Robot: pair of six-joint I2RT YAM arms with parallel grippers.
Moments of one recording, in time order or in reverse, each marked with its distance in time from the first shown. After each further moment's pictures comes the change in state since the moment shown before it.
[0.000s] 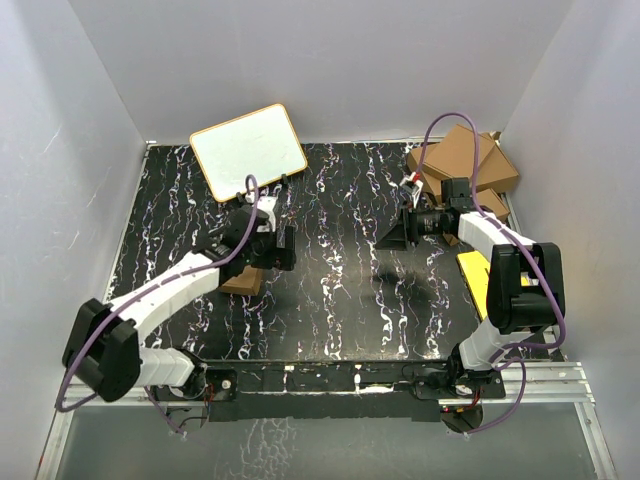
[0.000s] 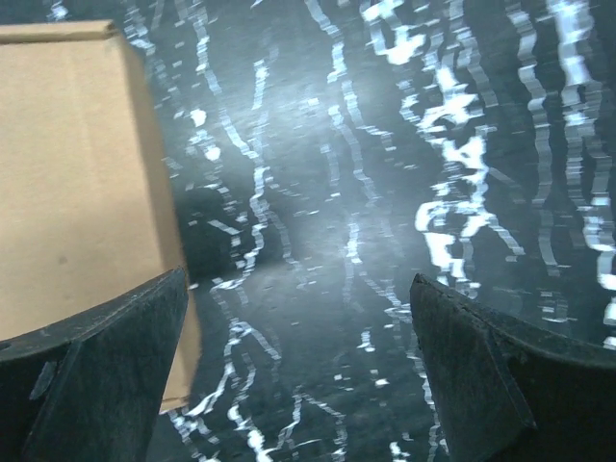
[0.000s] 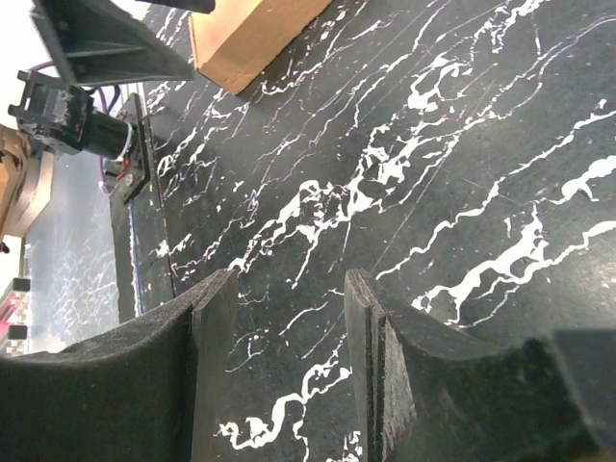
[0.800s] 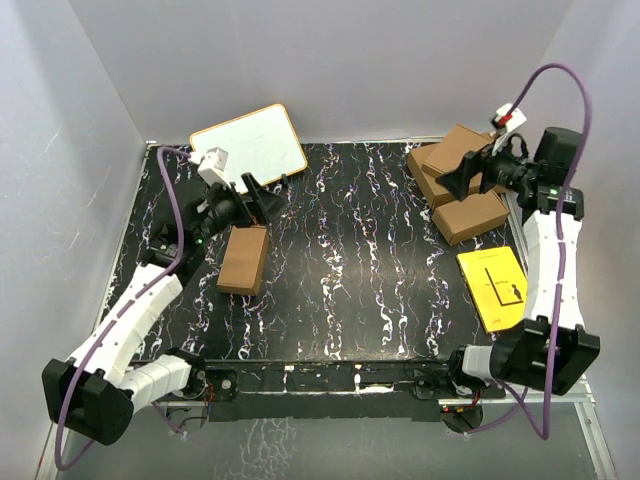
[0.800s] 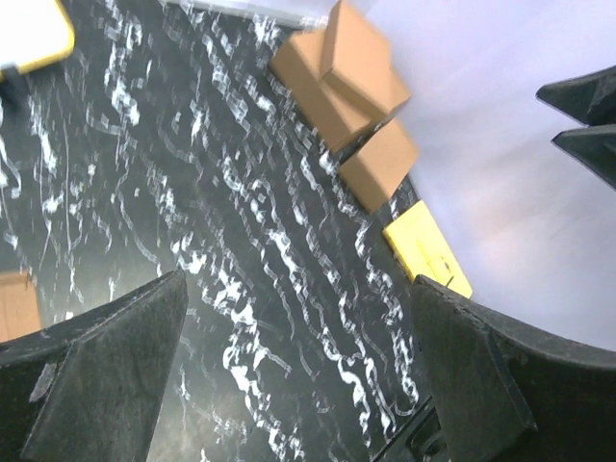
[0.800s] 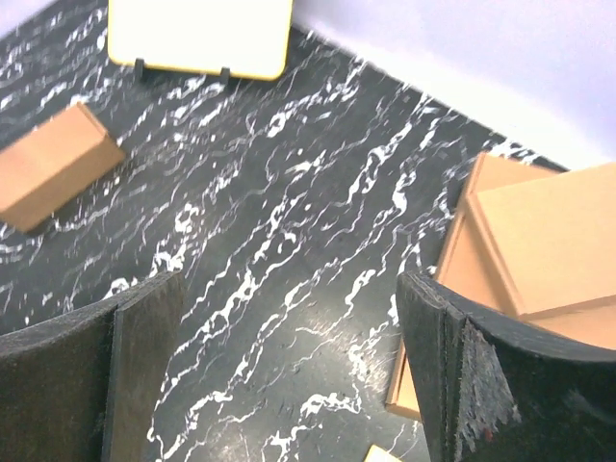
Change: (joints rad) left arm 0.237 -0.264 0.000 0.344 0.421 -0.238; right arm -0.282 -0.315 0.360 -0.188 0.281 -0.081
